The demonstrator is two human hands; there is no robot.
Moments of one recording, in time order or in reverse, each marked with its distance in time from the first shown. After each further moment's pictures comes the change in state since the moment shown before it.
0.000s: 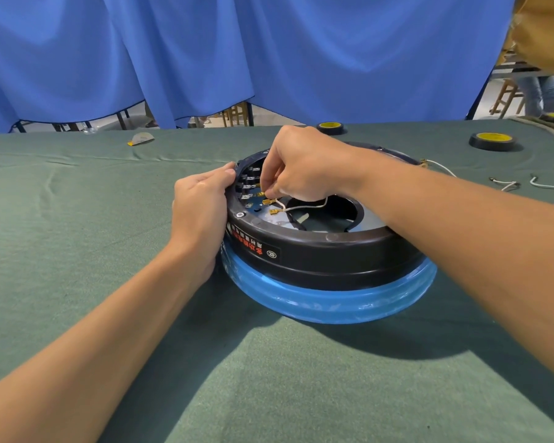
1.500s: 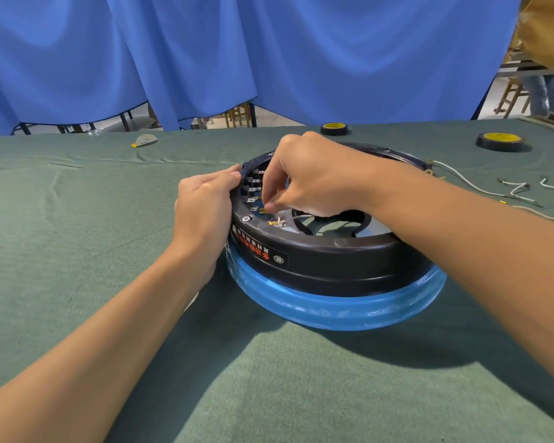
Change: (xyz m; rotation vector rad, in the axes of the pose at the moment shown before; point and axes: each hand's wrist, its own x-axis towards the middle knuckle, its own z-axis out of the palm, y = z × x) left_hand -0.002 0.007 -0.001 0.081 -0.007 0.028; right_hand -0.012 -0.004 -0.001 -0.093 -0.012 -0.151
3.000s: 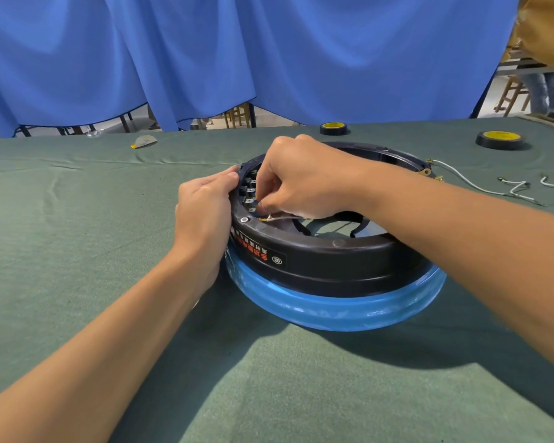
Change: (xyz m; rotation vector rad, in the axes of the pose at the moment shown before) left_hand -0.001 -0.004 0.002 -0.058 -0.001 -0.027; right_hand 0.001 -0.008 0.003 0.010 -0.002 0.012
